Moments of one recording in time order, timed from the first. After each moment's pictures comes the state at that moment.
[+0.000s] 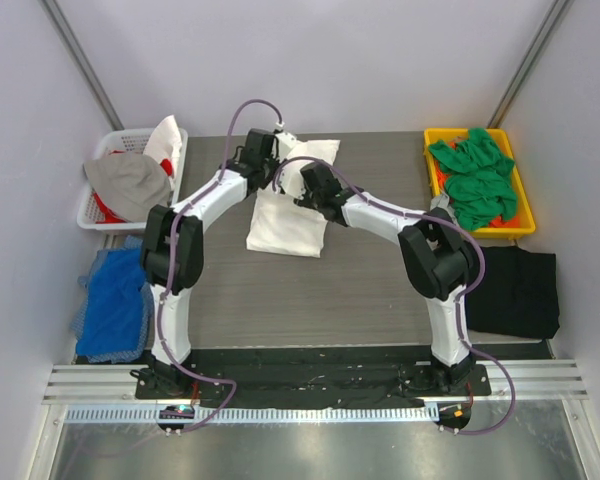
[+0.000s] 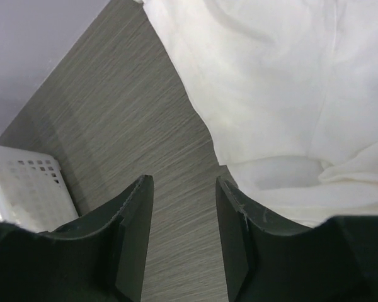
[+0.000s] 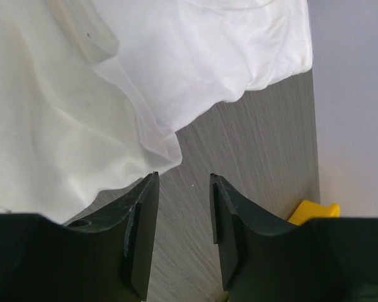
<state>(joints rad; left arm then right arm) -0.41 2.09 1.72 -0.28 -0.26 0.45 0.63 2.08 1.55 -0.17 0.29 -0.82</state>
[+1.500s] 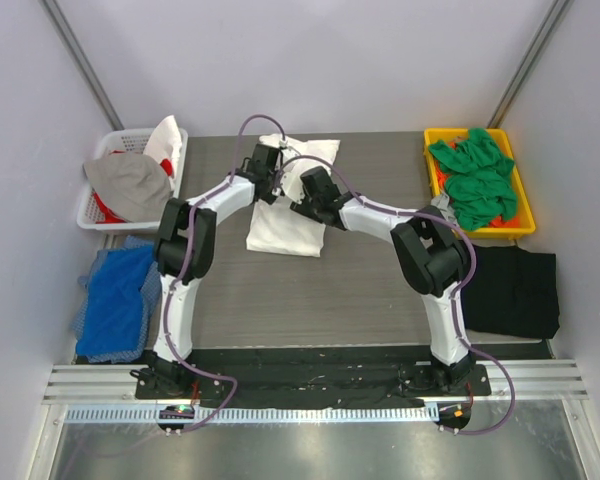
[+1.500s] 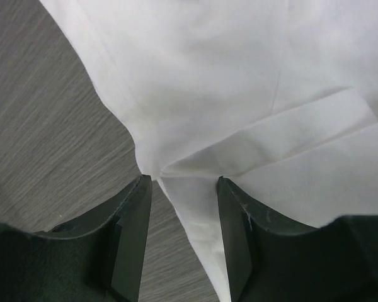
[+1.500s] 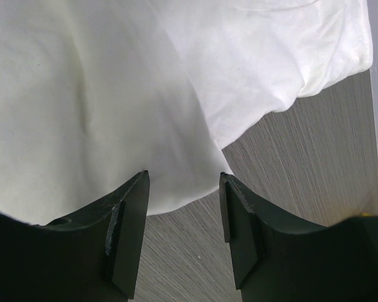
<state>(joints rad) -0.40 2.22 1.70 -0.28 -0.14 0.37 0.63 2.11 1.50 -0.11 0.22 -0.67</state>
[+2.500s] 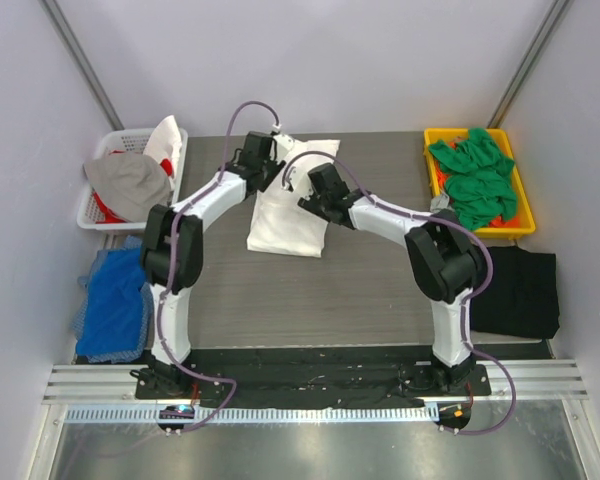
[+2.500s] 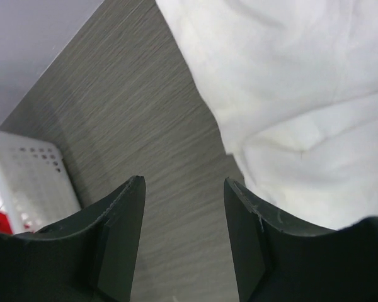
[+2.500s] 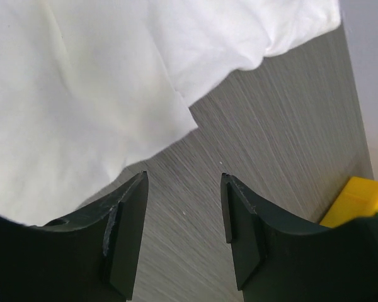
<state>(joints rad) -0.40 2.12 1.70 -0.25 -0.28 0.43 0.61 2.03 1.46 -0.16 0.26 -0.63</state>
